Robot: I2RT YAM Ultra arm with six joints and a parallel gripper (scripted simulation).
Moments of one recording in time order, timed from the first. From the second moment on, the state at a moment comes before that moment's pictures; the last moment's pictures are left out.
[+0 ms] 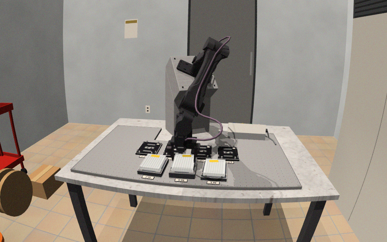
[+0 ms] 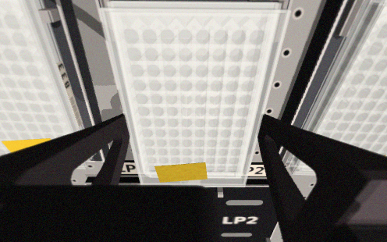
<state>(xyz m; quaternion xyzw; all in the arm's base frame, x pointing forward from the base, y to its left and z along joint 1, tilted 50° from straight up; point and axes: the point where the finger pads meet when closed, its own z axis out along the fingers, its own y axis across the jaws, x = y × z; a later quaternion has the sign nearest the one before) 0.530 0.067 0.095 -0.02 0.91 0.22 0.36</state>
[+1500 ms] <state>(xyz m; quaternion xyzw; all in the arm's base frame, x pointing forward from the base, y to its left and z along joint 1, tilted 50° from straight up) 0.534 0.068 0.094 -0.02 0.91 0.22 0.36</state>
